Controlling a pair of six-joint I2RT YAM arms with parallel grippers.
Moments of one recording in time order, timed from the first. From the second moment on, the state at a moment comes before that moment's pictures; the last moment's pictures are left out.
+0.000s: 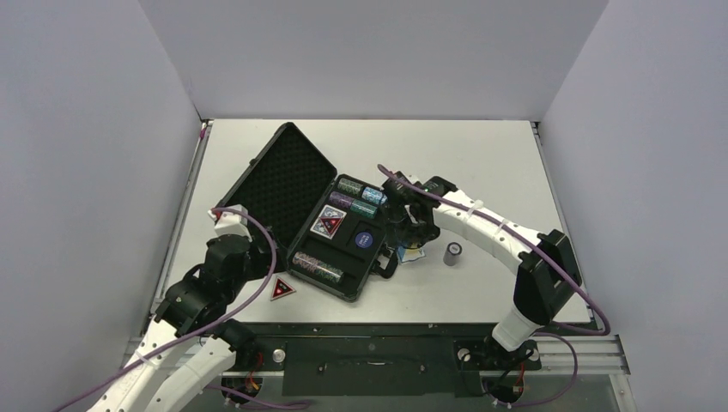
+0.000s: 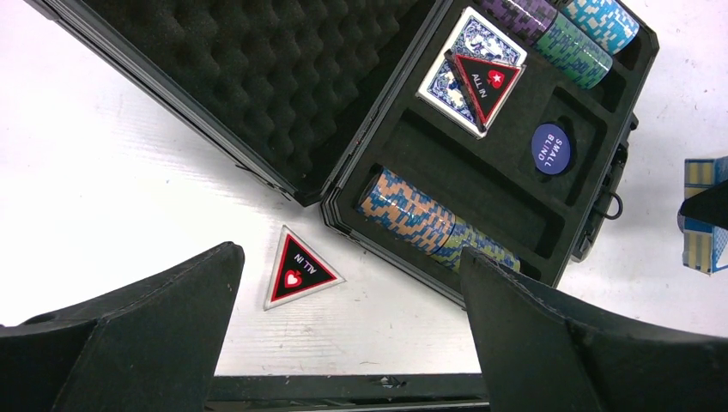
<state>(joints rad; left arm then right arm) -0.56 0.53 0.73 -0.83 -0.37 -0.62 0.73 1.63 1.32 -0.99 0.15 0.49</state>
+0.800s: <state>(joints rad) -0.56 0.53 0.72 -0.81 -0.36 -0.59 0.78 1.66 1.55 -1.05 0.22 1.06</state>
